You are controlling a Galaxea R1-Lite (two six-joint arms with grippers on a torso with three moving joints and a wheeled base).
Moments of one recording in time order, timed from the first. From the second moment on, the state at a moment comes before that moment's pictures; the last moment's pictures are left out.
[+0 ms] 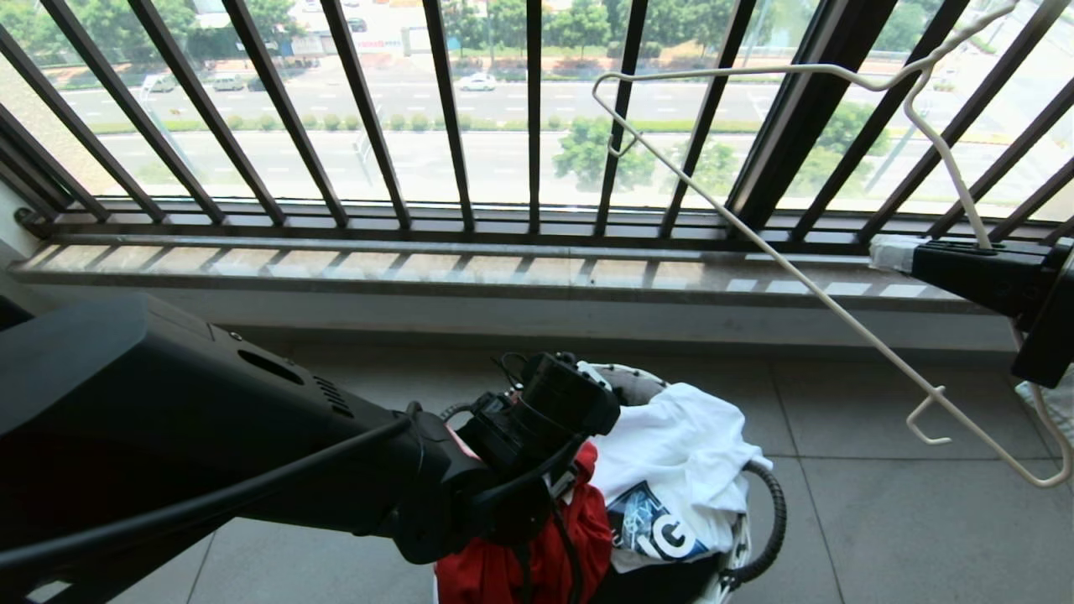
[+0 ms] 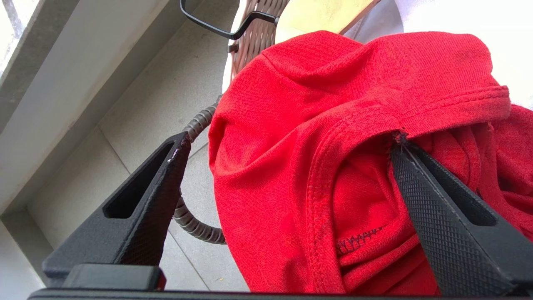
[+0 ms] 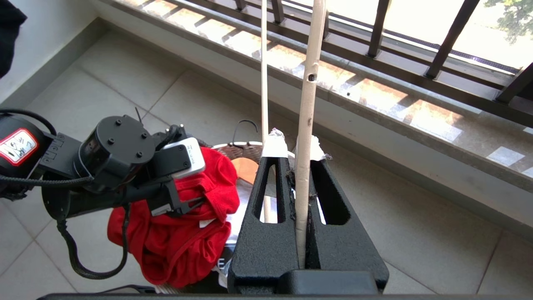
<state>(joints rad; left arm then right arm) -0.89 2.02 -1.16 -0.20 0.64 0.24 0.38 1.12 -0.90 -0.19 0.20 -0.06</state>
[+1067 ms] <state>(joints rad) -0.85 2.06 -1.19 -0.20 0.55 0.23 0.38 1.12 -0.90 -0.19 0.20 -0.06</state>
